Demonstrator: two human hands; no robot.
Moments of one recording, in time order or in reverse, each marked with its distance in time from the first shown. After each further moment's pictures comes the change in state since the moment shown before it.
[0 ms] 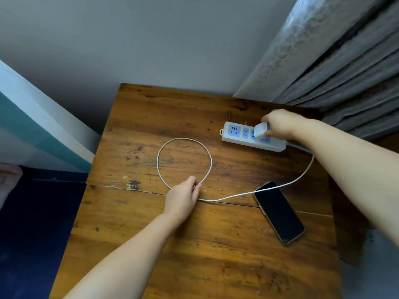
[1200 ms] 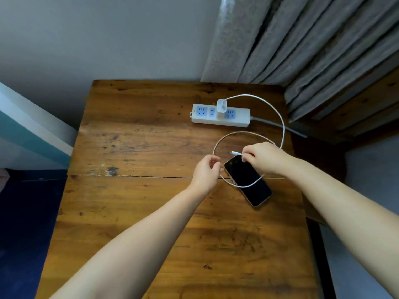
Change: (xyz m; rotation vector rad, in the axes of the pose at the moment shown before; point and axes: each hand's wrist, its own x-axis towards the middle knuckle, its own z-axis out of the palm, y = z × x) left_hand -0.015 0.133 0.042 -0.668 -0.219 -0.270; right_hand -0.129 0.026 0.099 0.356 -0.012 -0.098
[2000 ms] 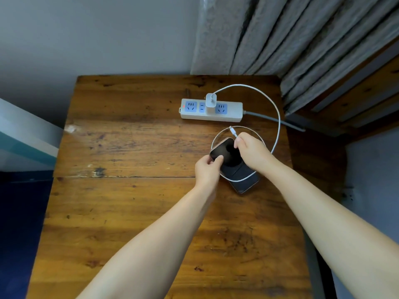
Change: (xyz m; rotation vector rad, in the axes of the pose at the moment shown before) left_hand 0.009 0.006 0.045 -0.350 0.197 -0.190; right_hand 0.015 0.005 0.020 0.548 0.233 0.138
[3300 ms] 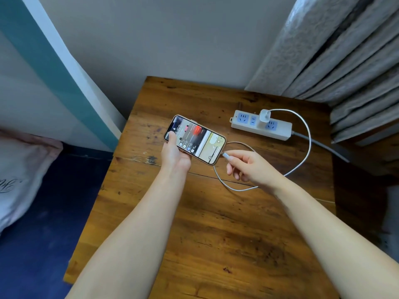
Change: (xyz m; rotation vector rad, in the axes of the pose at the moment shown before) left_hand 0.010 0.081 -0.172 -0.954 0.188 -0.012; right_hand -0.040 -0.101 0.052 0.441 -0.464 -0.198
